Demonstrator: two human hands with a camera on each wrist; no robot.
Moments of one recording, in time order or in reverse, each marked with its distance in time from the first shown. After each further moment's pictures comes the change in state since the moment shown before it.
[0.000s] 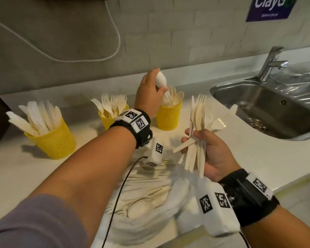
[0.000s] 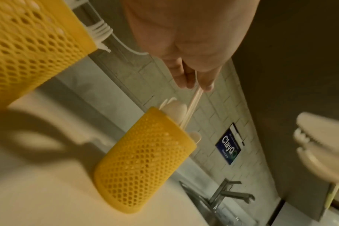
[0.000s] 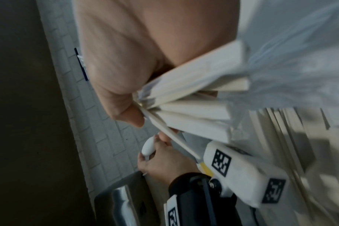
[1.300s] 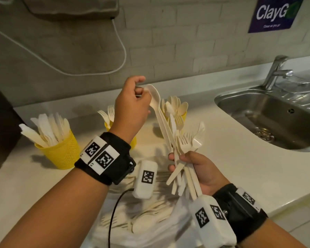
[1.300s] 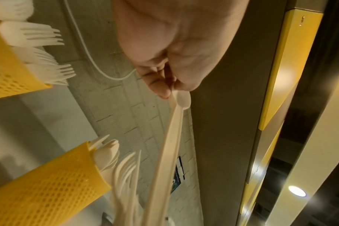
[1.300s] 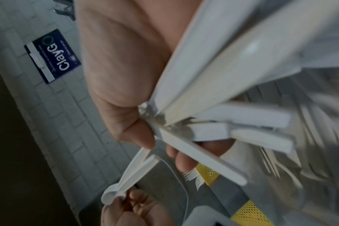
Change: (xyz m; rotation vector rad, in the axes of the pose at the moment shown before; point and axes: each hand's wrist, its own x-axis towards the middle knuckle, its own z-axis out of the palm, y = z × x) left_hand -0.031 0.032 -0.064 -0.226 0.140 -0.091; right_hand 0.015 0.028 -0.009 -0.067 -0.210 0.335
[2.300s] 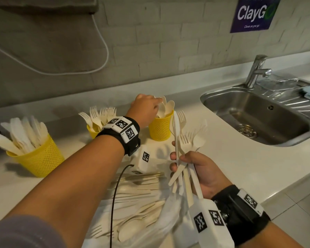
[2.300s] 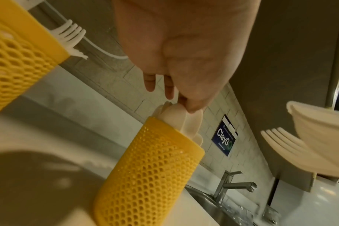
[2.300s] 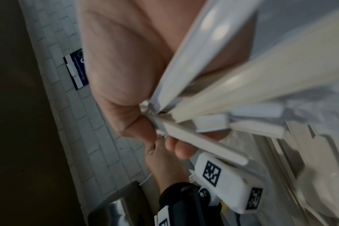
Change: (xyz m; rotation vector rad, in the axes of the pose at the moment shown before) left_hand 0.049 -0.065 0.071 0.880 -0.605 0.272; right_hand -0.016 -0.014 -0.020 0.098 -0.019 -0.161
